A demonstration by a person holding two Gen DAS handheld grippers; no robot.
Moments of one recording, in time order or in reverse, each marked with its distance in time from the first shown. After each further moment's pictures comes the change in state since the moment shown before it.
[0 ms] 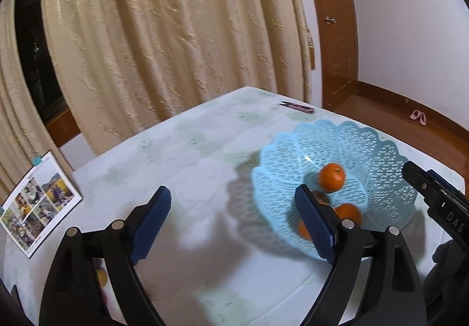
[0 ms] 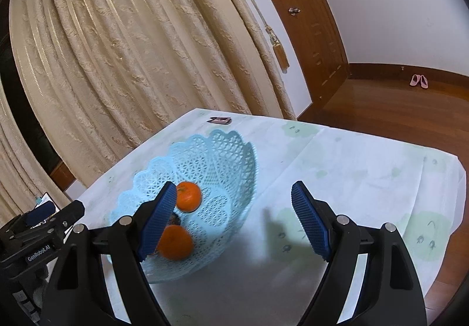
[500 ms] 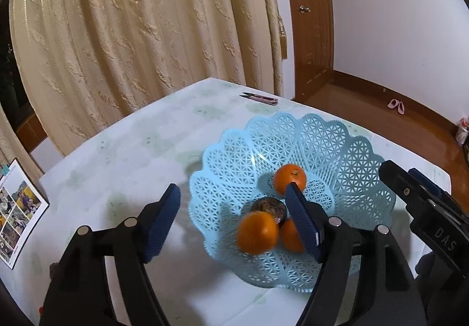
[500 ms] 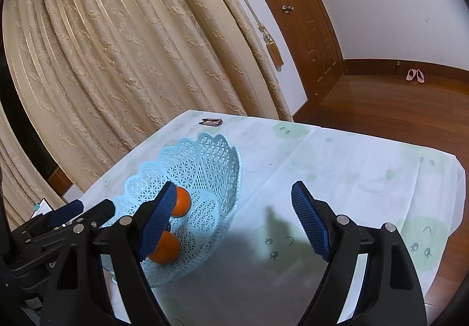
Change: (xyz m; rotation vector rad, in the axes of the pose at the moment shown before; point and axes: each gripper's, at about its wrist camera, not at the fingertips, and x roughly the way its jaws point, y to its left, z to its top) left arm 0.028 -0.047 0.009 0.039 0.049 -0.136; right arm 0.002 -0.016 0.007 0.028 0.002 -0.019
